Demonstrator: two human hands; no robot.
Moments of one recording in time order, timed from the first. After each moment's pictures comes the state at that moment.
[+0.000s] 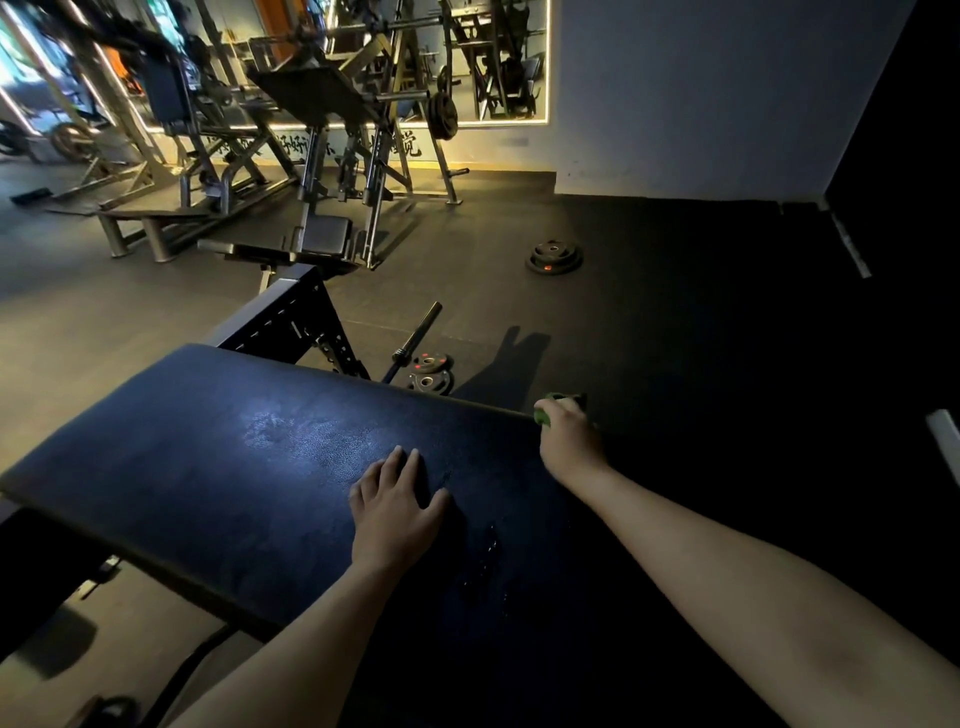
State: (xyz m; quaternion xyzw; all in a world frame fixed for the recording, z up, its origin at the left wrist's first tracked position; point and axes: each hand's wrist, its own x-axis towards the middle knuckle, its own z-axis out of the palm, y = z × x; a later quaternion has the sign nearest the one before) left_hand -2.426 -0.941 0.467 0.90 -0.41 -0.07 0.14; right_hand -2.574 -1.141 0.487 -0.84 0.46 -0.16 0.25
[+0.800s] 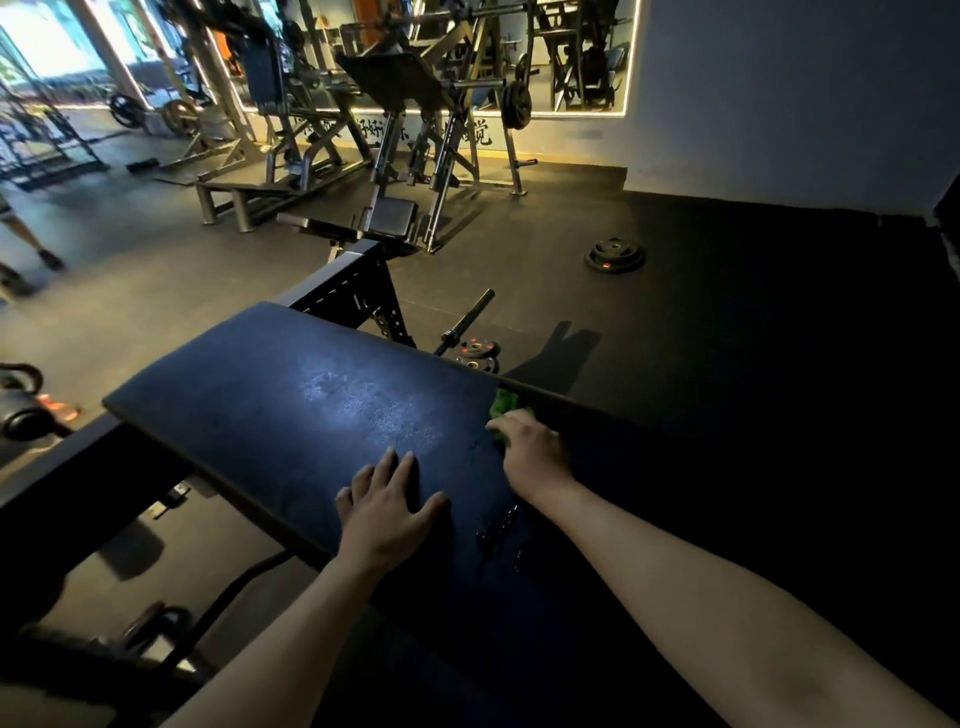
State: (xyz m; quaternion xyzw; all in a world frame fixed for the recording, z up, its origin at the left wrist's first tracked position) left_hand -2.443 -0.868 0.475 0.93 -0.35 -0.07 0.09; right_hand -2.550 -1.061 0.485 -0.90 0.29 -0.16 0.27
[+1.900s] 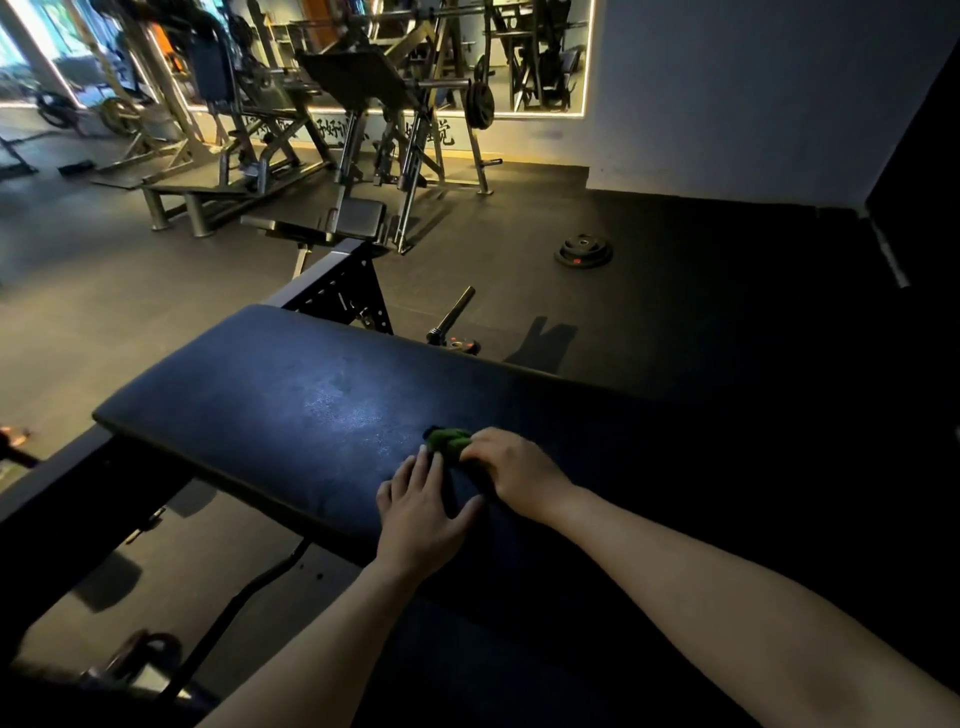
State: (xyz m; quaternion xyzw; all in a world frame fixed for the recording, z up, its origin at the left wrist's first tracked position) left_hand -2.439 -0.846 0.471 0.89 -0.43 -0.07 0.12; right_hand -2.535 -0.997 0.490 -0.94 0.15 -0.14 0.26
